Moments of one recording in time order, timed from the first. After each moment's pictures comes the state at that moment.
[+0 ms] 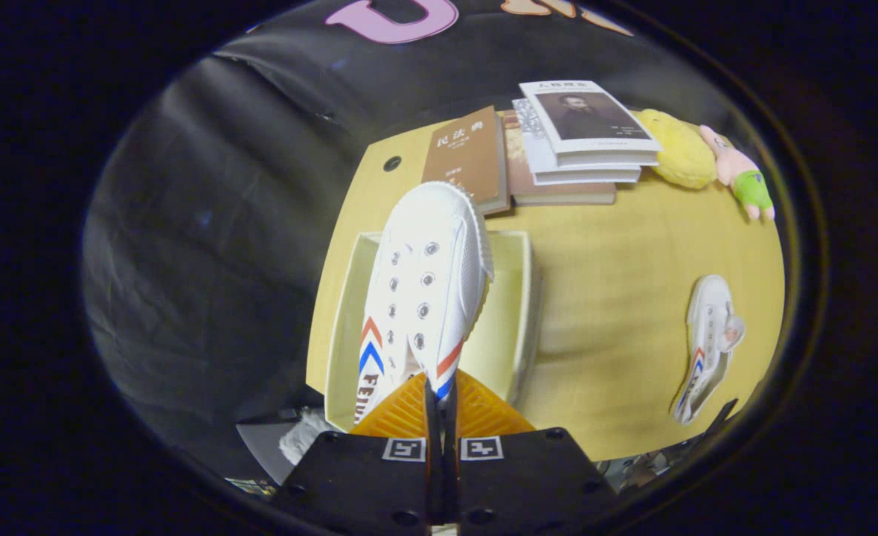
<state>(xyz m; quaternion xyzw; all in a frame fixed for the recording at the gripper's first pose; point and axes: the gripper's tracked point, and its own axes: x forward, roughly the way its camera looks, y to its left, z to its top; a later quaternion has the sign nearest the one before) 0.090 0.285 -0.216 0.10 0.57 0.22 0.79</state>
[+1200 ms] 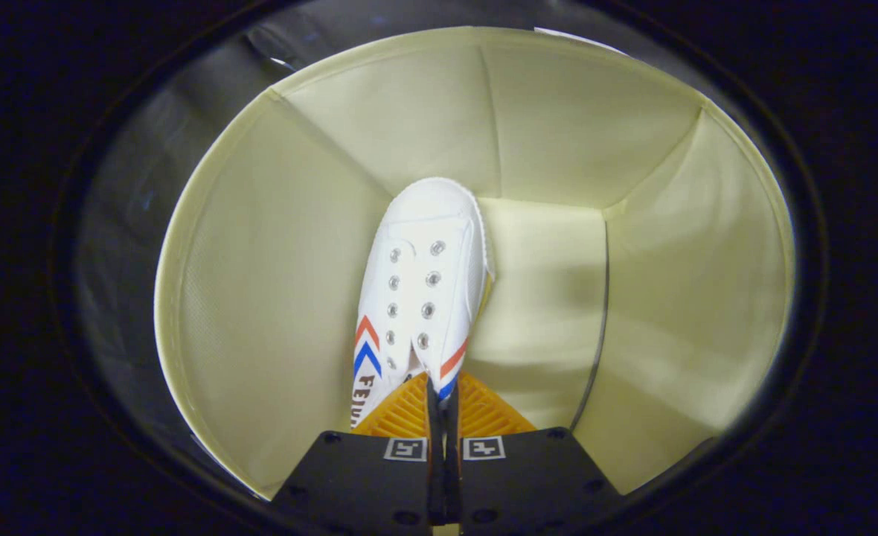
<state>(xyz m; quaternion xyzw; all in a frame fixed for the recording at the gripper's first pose) 0.070 0.358 -0.373 0.02 0.61 0.14 0.78</state>
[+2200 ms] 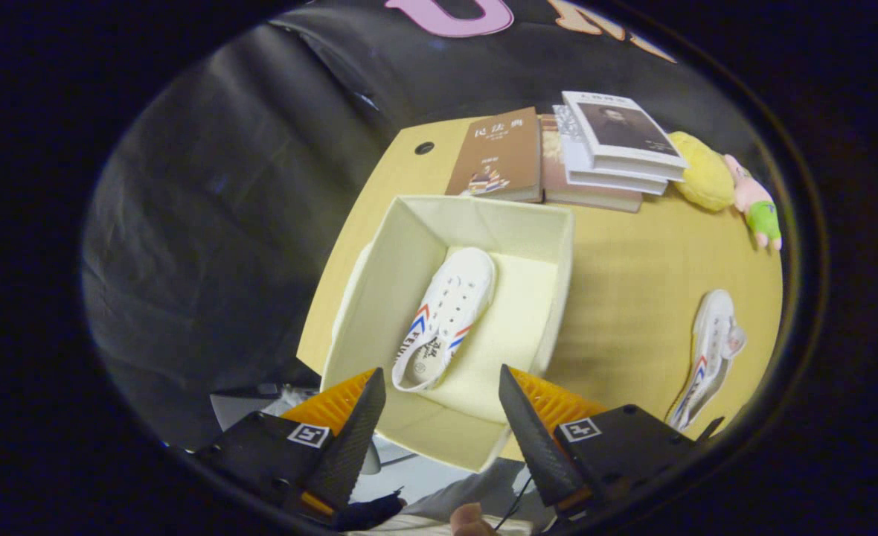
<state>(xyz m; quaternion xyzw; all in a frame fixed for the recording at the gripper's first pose) 0.053 0.269 -0.212 0.05 0.54 0.26 0.80</state>
